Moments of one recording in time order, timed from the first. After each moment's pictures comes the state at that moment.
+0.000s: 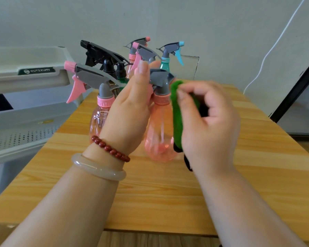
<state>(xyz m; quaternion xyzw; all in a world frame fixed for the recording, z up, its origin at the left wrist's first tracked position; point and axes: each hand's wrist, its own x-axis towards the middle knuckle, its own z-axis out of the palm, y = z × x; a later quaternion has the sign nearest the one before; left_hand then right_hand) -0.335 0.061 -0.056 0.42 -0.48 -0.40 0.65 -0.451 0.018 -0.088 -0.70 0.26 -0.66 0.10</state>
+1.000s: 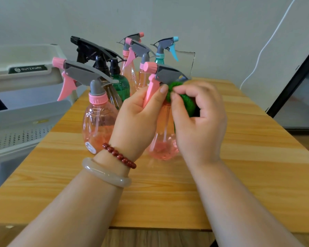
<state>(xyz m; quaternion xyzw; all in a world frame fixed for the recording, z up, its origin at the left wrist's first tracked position) -0.346 0.040 -0.097 0.45 -0.52 -0.29 0.66 -0.452 0.001 -0.102 -0.68 0.27 -0.68 0.06</state>
